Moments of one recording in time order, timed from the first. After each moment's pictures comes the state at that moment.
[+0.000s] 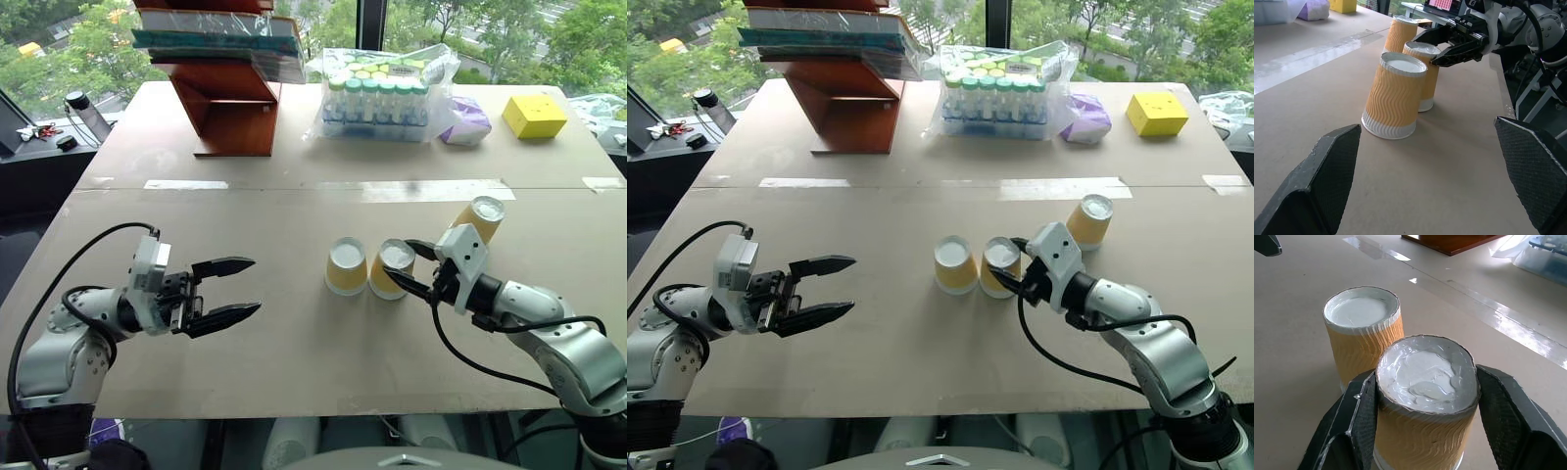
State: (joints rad) left arm 0.00 0.79 0.30 -0.09 -0.73 0.32 -1.42; right arm -0.11 -0.57 0.17 -0.61 0.44 0.59 0.48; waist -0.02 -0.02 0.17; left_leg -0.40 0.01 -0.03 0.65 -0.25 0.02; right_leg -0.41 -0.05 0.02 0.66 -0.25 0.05
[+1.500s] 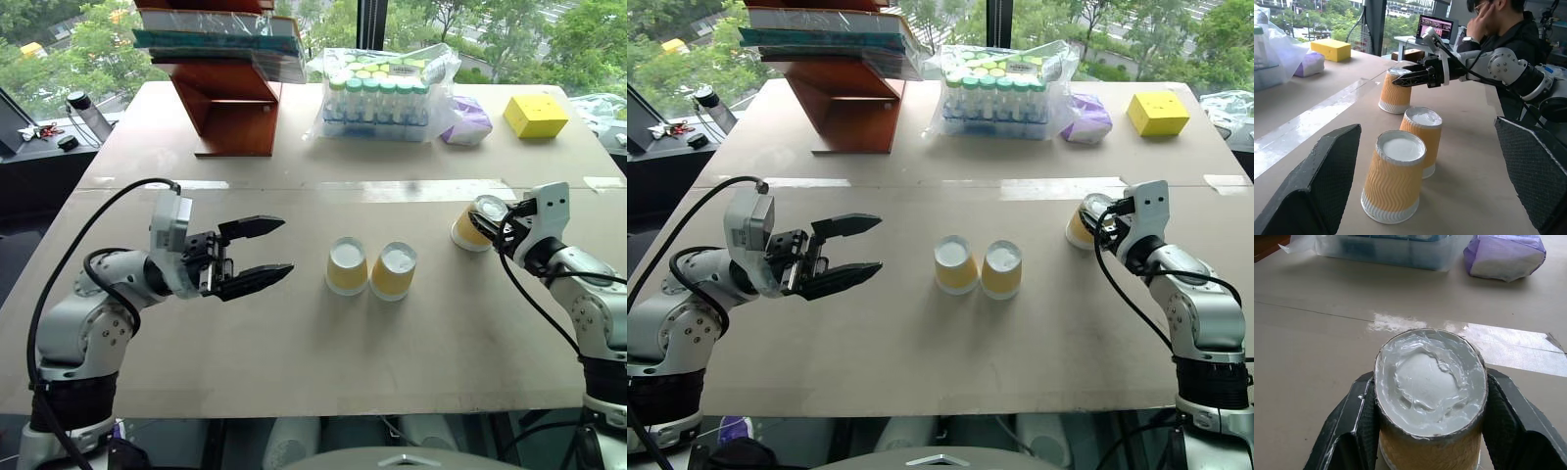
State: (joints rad) left arm -0.18 0.74 0.26 -0.27 -0.83 0.49 -1.21; right arm -0.27 -0.52 -0.21 -0.21 0.45 0.65 0.39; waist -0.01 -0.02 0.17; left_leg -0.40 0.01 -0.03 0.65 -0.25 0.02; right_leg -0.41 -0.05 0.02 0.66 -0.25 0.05
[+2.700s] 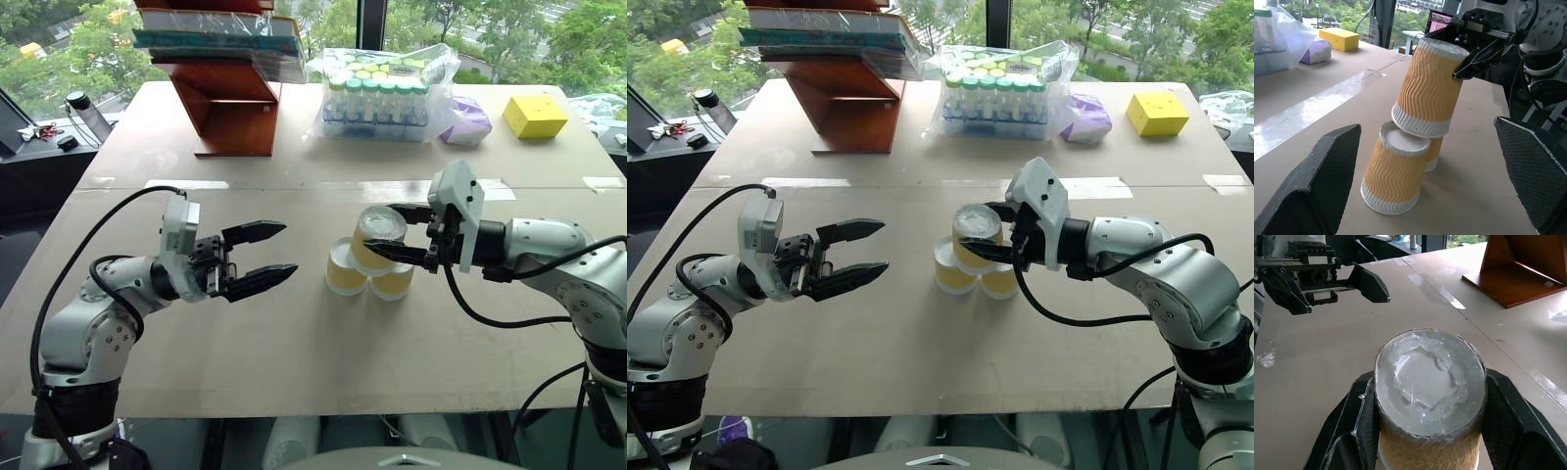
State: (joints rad) left arm -0.15 0.73 0.26 -0.29 -0.83 0.52 -1.16; right arm -0.55 -0.66 0.11 -0.60 0.74 0.91 0.58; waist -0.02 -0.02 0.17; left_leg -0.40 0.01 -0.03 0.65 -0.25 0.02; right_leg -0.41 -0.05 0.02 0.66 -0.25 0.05
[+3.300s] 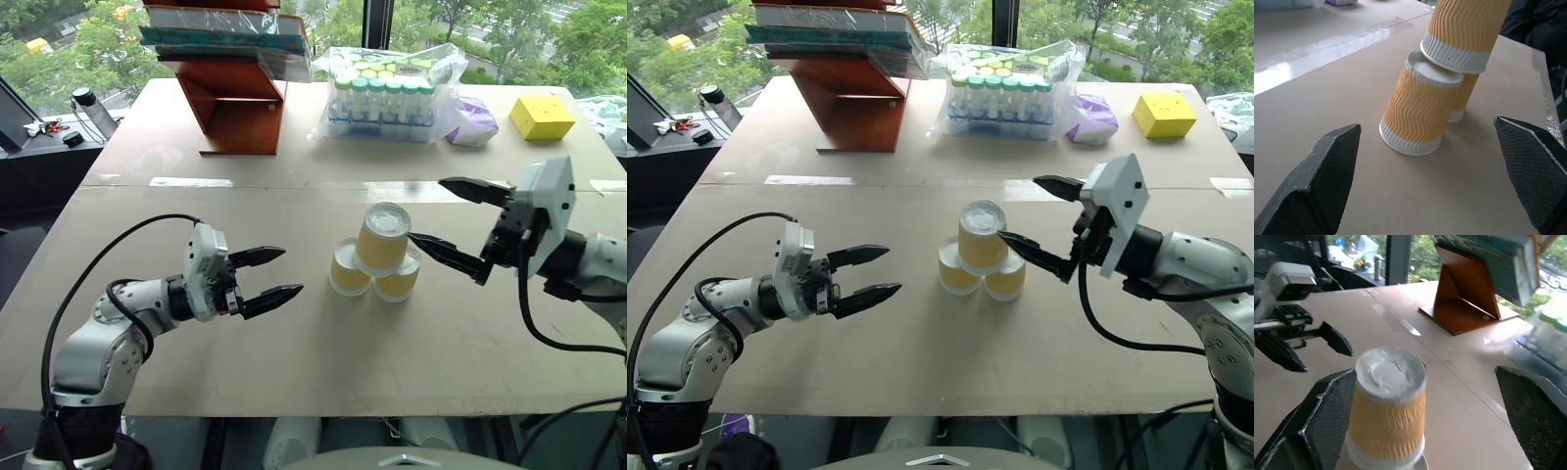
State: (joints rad) left arm -0.02 0.73 0.19 -0.30 -0.66 0.47 -1.07; right arm -0.19 -0.73 -0.30 -0.78 0.78 0.80 0.60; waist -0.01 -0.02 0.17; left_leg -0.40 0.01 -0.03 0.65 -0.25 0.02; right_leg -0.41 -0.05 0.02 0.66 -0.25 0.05
